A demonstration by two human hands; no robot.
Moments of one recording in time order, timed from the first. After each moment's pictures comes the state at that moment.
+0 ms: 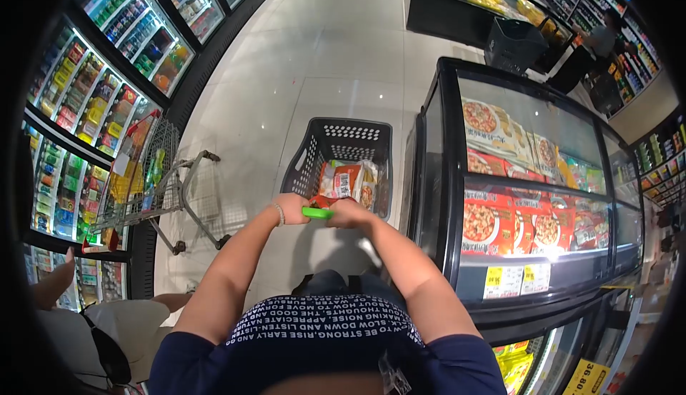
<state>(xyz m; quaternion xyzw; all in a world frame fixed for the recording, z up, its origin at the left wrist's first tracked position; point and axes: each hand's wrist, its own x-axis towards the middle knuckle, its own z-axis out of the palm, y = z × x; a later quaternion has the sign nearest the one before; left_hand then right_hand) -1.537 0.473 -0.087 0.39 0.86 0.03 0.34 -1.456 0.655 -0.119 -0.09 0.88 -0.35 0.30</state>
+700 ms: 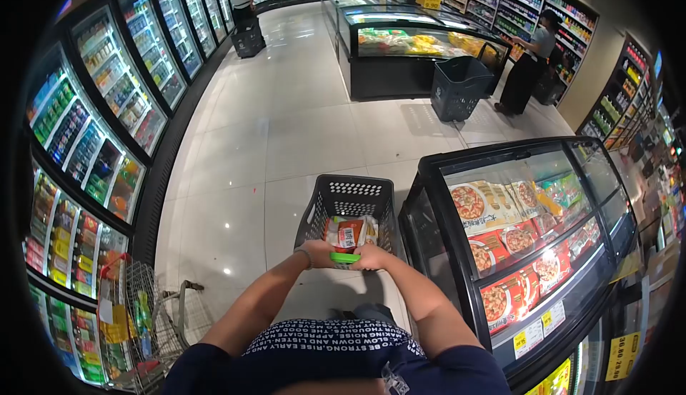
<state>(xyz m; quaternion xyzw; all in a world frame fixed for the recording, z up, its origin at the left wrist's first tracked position) -1.818 0.653 -0.119 0.57 0.77 0.00 0.29 -1.684 0.809 -0.138 0.15 0.86 -0.43 0.24</state>
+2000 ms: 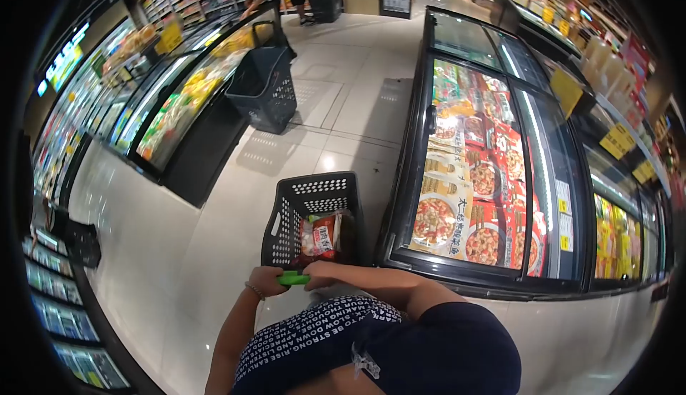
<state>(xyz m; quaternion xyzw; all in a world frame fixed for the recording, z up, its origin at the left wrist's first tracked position) -2.128 1.121 -0.143 0.83 0.52 -0.04 0.23 -1.916 1.143 -0.150 0.39 0.79 -0.47 0.08</state>
